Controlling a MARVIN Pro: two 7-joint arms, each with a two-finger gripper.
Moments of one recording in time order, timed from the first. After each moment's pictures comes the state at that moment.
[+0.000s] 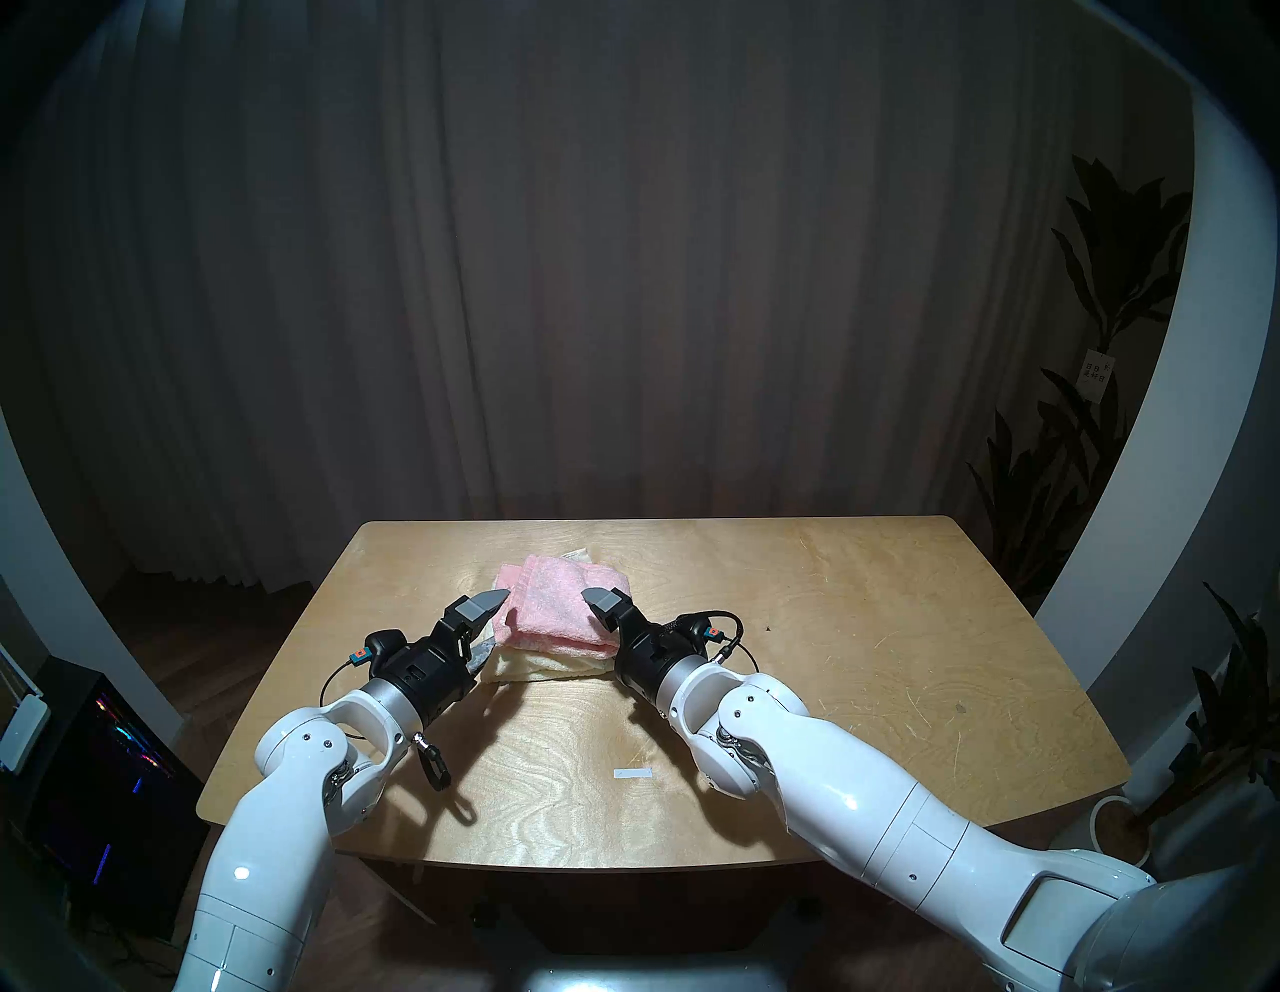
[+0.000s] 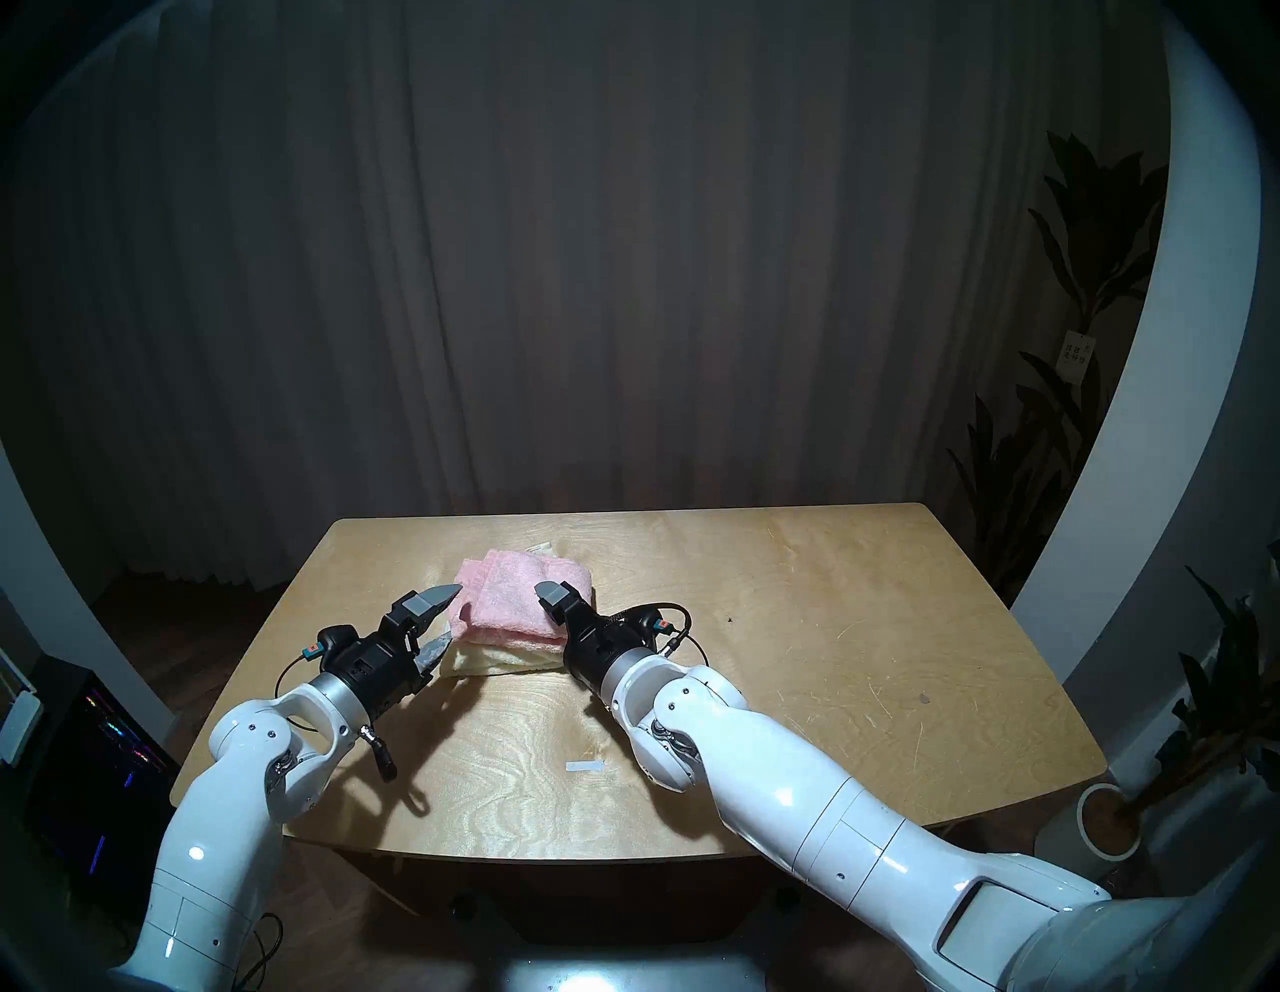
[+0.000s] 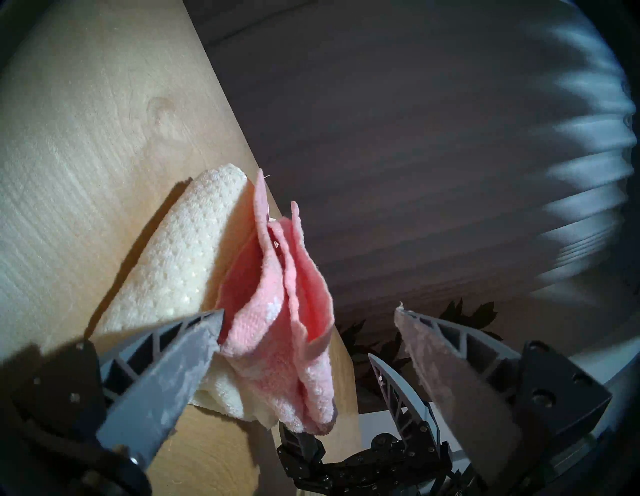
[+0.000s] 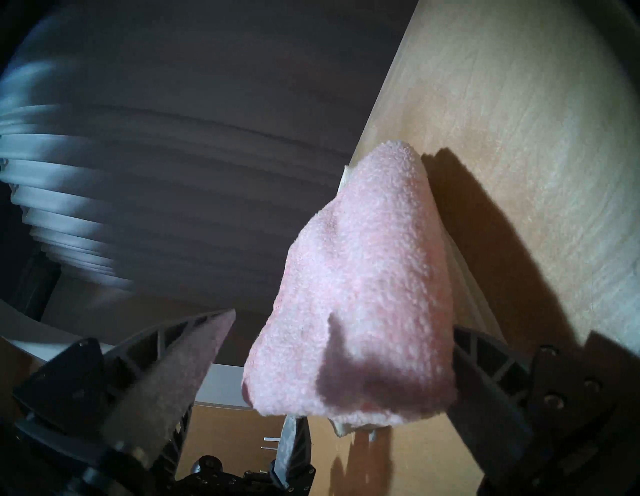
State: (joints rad) left arm 1.80 -1.19 -1.61 -1.71 -1.60 0.44 -0.08; right arm -1.26 -1.22 0.74 -1.45 1.82 -0.03 -0.04
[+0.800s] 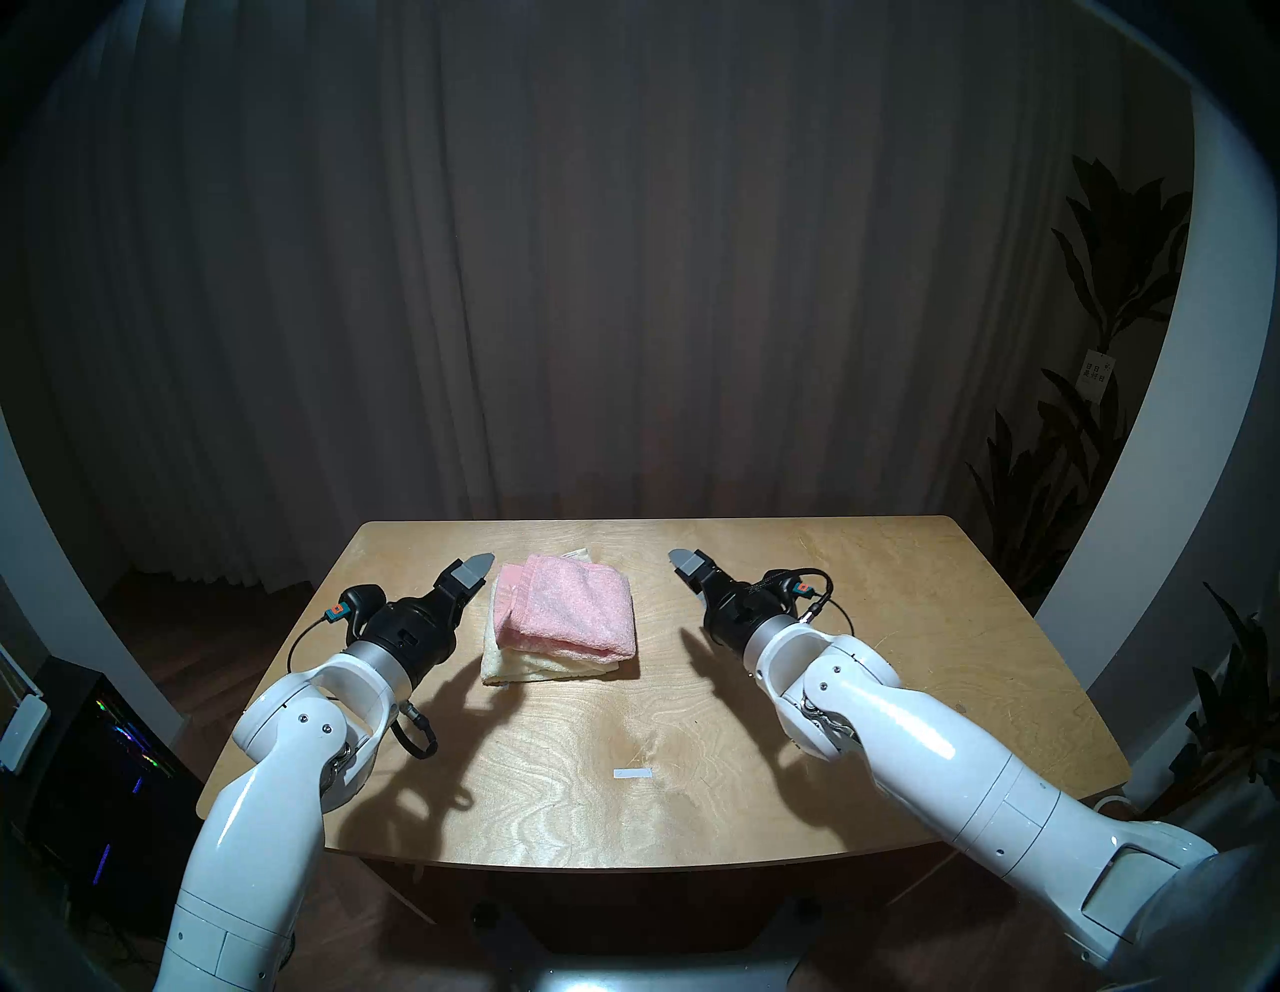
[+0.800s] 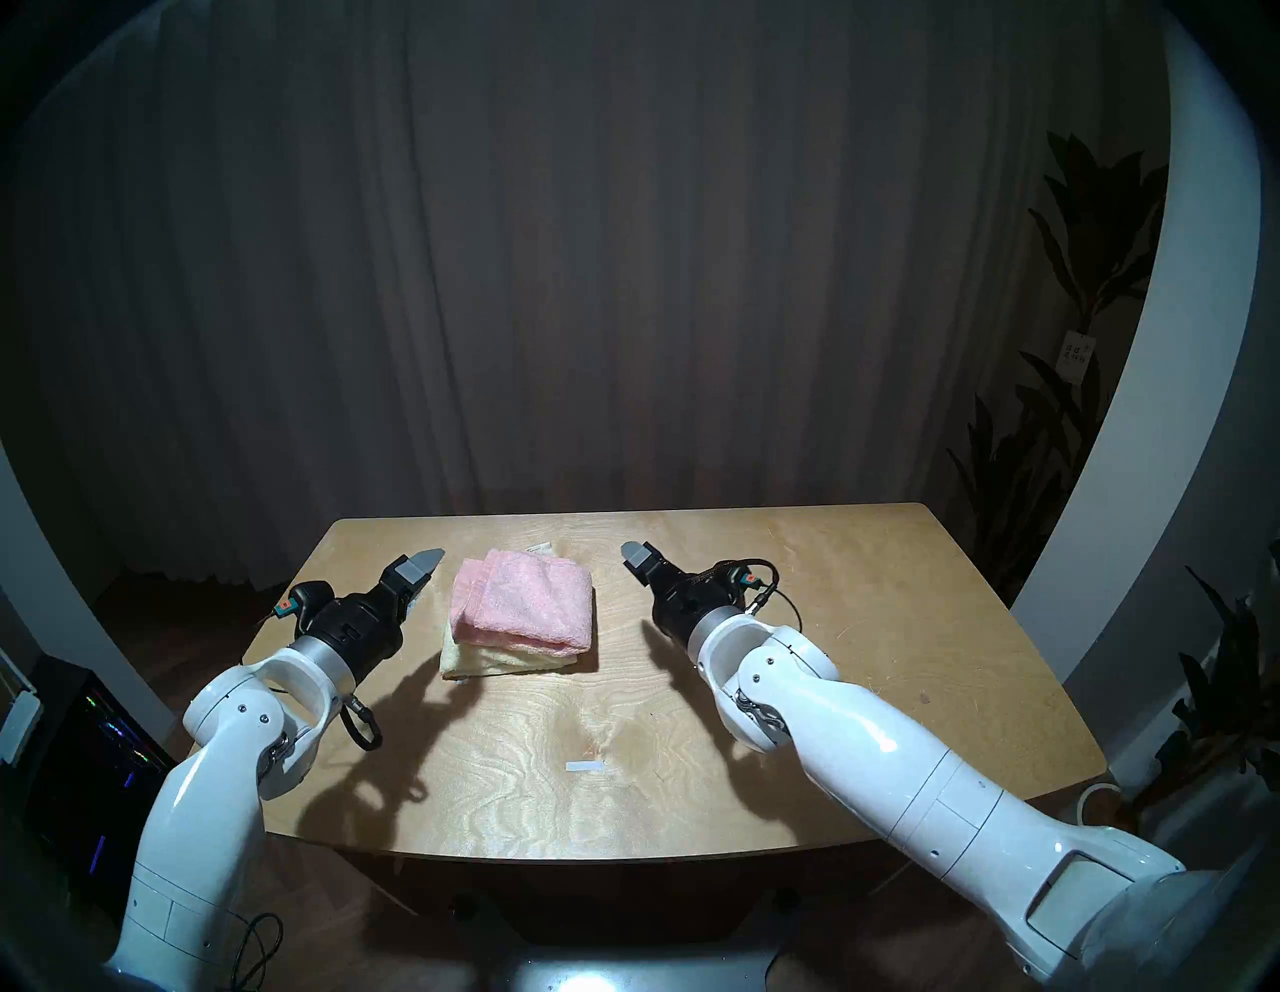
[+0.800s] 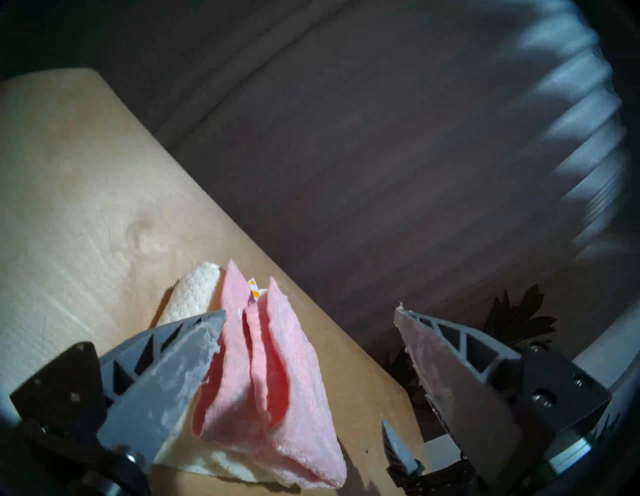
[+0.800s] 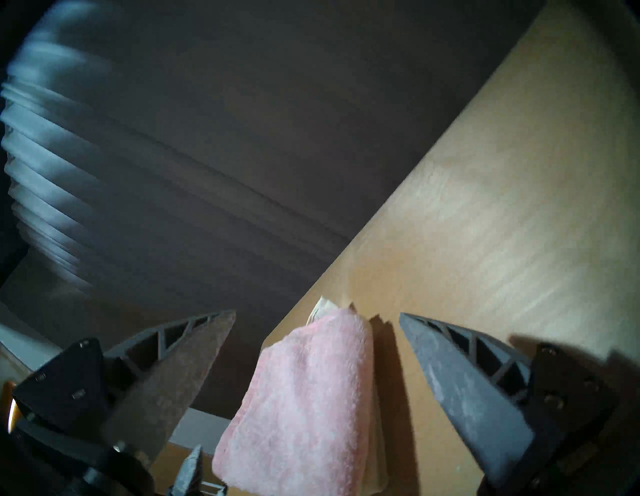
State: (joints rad) left arm 1.80 -1.15 -1.62 -1.90 -1.34 0.30 0.06; right arm -1.27 -0.99 0.84 -1.61 1.65 -0.11 -0.14
